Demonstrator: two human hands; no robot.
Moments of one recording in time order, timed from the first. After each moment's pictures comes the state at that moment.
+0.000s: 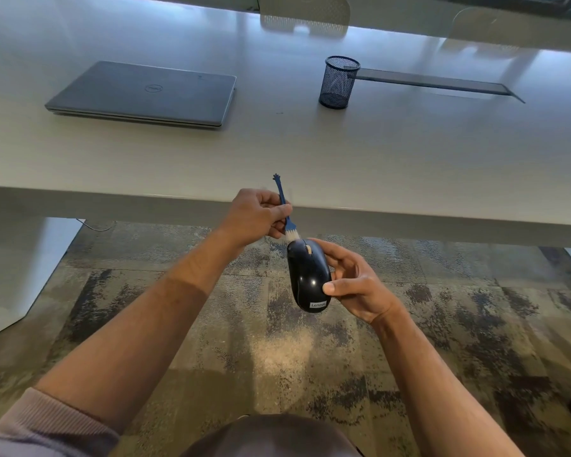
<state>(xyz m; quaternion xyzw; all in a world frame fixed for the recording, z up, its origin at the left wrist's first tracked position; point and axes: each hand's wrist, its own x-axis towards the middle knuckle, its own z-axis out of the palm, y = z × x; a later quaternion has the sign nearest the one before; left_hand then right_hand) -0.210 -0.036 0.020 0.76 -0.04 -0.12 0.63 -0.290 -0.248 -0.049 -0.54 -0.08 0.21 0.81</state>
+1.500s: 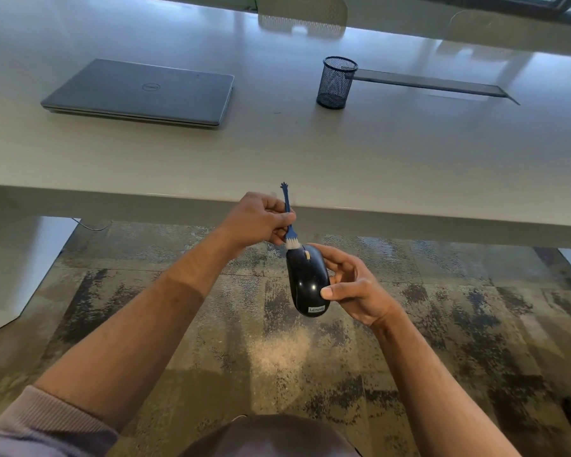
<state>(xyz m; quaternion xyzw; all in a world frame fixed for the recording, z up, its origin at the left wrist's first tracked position) -0.213 -0.038 0.021 0.78 -0.08 -0.17 0.60 -0.295 -0.251 -0.053 -0.56 -0.07 0.21 0.80</state>
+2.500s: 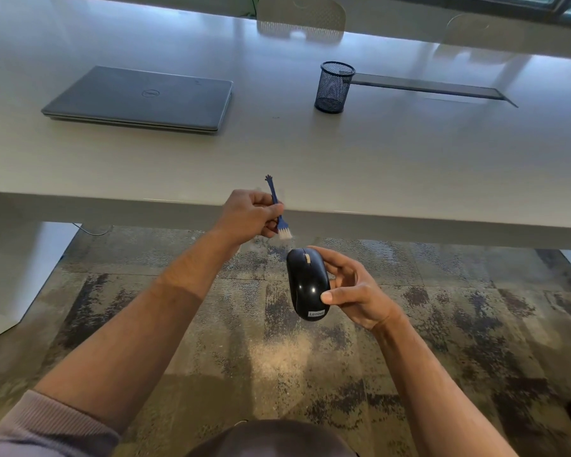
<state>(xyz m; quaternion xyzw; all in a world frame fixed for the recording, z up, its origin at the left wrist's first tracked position) -0.204 -0.035 0.021 0.76 -0.02 -0.11 0.64 -0.296 -0.253 -0.050 -0.54 -0.08 0.21 0.81</state>
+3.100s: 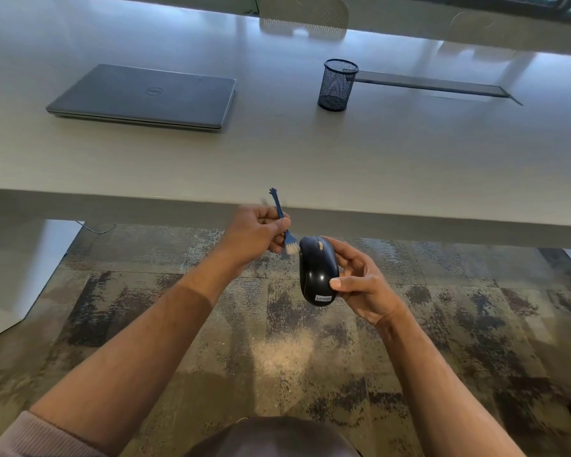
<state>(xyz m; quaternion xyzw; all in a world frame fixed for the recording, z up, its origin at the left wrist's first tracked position) -0.230 -0.036 0.007 0.75 -0.02 -0.11 0.65 -0.293 -0.256 -0.051 -0.53 -0.05 0.17 0.83</state>
